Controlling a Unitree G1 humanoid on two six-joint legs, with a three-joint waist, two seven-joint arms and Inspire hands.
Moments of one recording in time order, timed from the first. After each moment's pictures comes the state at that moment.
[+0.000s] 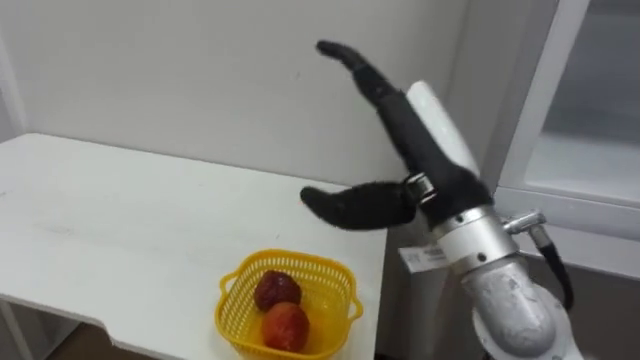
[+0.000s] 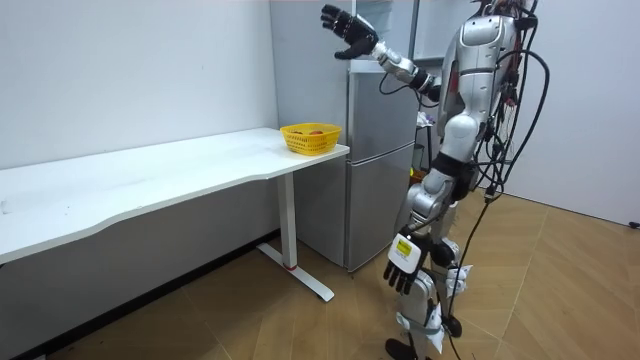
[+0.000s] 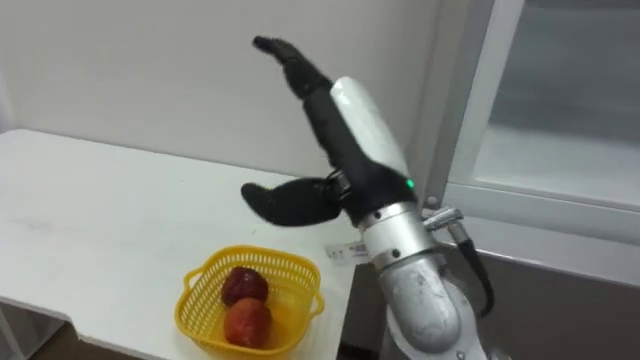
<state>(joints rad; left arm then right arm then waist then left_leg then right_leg) 0.15 0.26 -0.08 1.16 0.27 0.06 -0.13 -0.48 -0.31 0.20 -0.19 -0.24 -0.06 -0.19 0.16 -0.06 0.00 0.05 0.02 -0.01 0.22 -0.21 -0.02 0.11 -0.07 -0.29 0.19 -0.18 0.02</state>
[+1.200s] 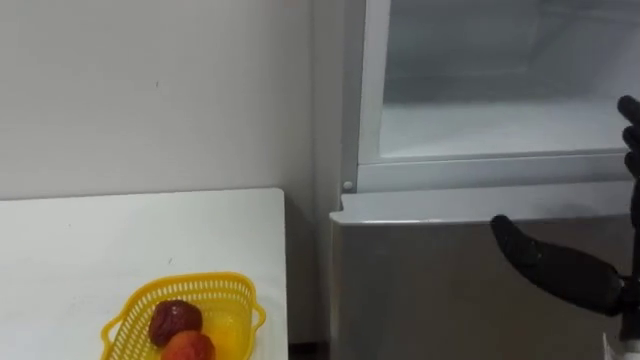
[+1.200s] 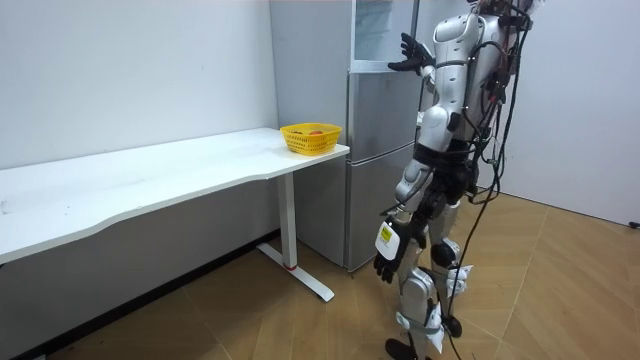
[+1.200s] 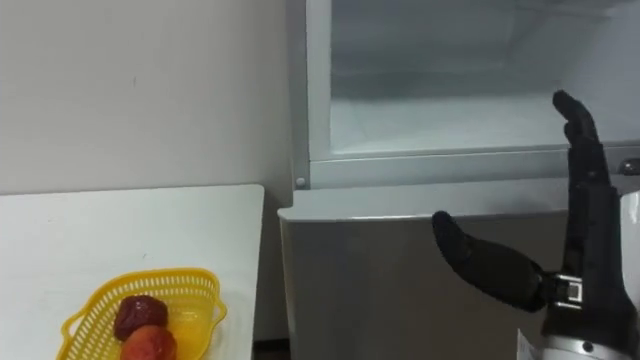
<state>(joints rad) 0.21 0.23 -0.08 1.16 0.27 0.05 -0.11 0.07 -0.31 -0.07 -0.29 -0.19 -0.15 -0.52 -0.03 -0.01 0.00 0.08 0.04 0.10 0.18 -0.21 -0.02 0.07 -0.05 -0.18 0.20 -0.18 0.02</state>
